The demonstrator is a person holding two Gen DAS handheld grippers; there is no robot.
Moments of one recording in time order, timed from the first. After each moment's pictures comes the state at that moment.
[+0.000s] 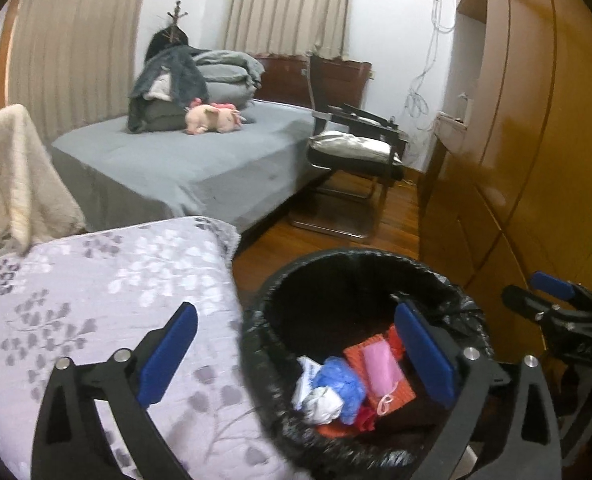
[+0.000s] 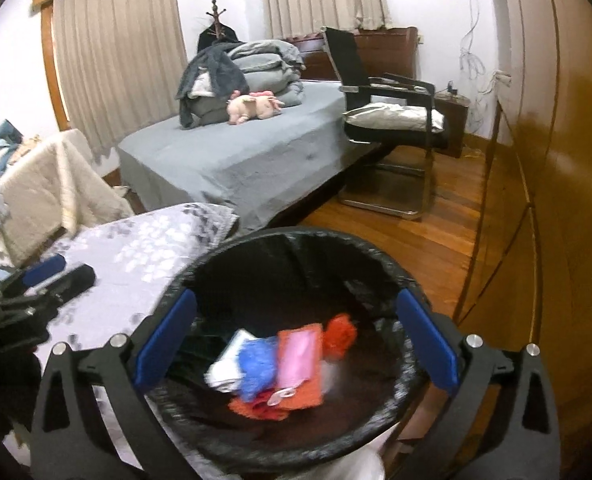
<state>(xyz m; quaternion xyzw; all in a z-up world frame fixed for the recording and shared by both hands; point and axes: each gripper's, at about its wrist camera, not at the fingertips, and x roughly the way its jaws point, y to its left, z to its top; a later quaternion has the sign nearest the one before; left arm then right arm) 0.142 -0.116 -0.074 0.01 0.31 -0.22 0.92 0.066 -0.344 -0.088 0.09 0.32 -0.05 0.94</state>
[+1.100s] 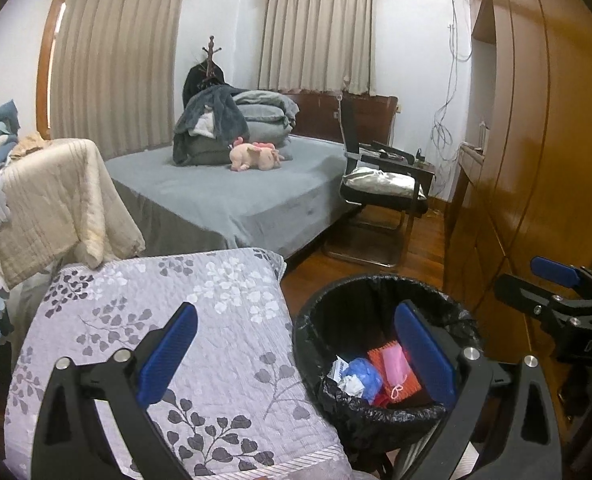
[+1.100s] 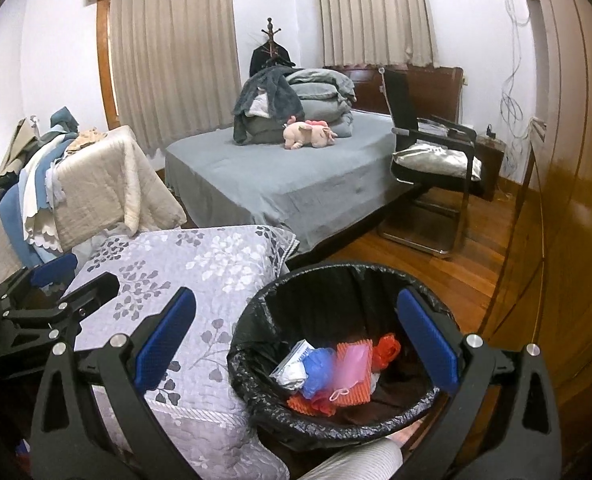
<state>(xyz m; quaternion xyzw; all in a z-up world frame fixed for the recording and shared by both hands) 0.055 -0.055 -0.003 0.00 0.25 -0.16 0.95 0.016 -0.262 -0.008 0.04 0.27 0.02 0.96</state>
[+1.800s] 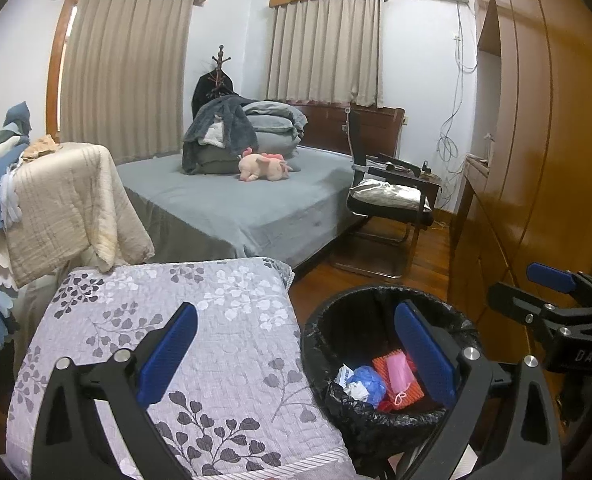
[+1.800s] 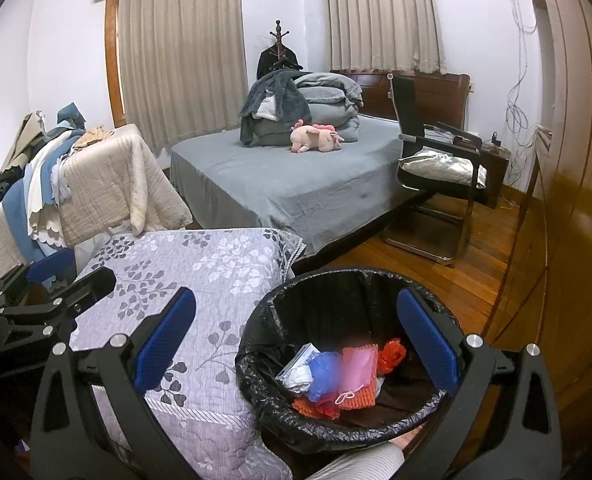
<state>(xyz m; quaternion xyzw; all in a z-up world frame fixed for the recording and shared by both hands) 0.044 -0.047 0.008 0.00 0.24 -0.15 0.96 0.013 -0.250 -0.005 0.03 0.27 0.02 0.96</state>
